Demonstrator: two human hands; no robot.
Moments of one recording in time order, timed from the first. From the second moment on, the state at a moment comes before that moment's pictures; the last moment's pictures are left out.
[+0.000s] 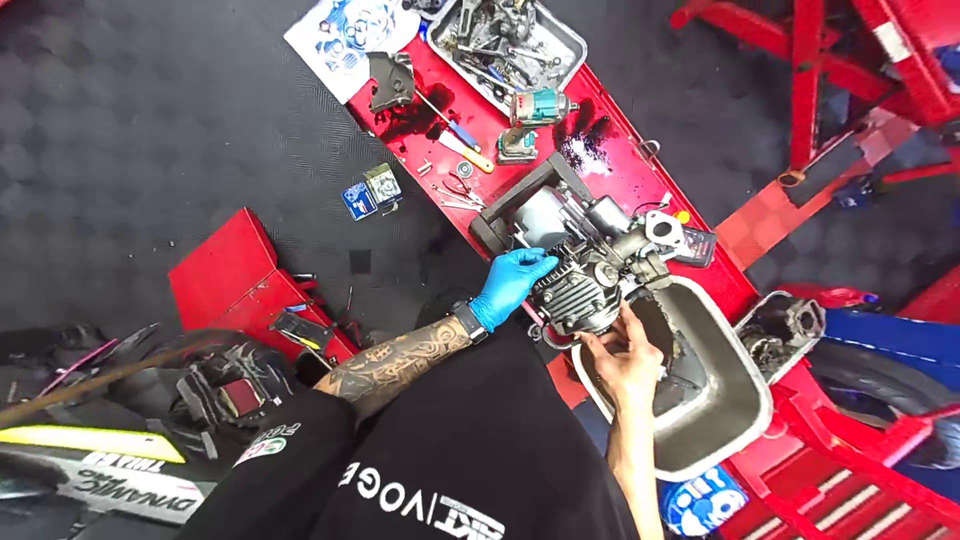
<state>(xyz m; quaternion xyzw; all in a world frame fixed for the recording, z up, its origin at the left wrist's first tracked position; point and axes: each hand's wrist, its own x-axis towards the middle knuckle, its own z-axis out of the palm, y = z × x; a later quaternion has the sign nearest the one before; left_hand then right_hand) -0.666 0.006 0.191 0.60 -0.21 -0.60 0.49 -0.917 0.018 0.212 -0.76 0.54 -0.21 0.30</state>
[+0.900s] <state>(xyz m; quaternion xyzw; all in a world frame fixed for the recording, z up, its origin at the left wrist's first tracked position) -0.662 0.005 0.193 0.56 -0.19 -0.62 0.51 -0.921 0.017 0.209 -0.76 0.52 -0.24 0.32</state>
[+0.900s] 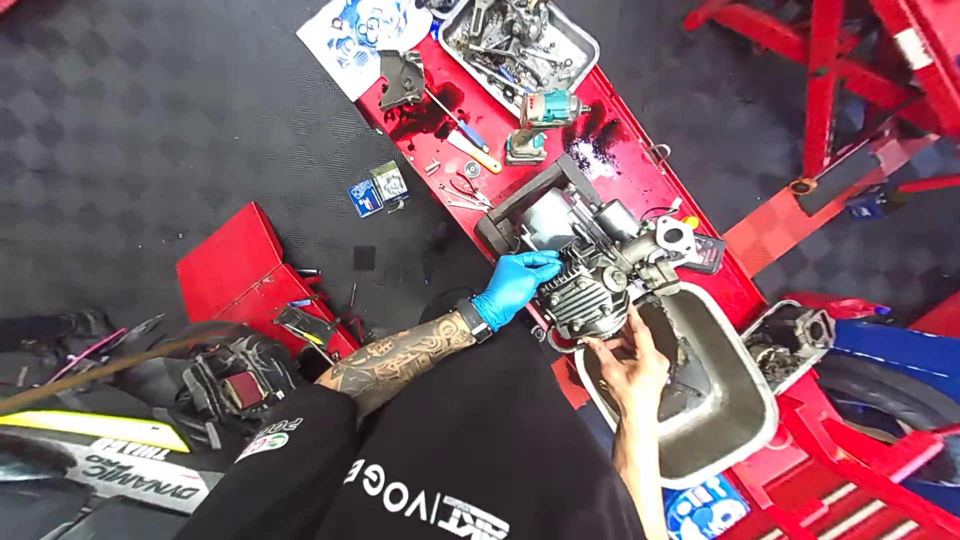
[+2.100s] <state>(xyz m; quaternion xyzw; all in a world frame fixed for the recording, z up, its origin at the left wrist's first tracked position) -0.584 -0.086 0.191 0.26 -0.85 -0.41 0.21 -0.881 0.016 0.266 -0.68 0.67 -0.03 0.30</state>
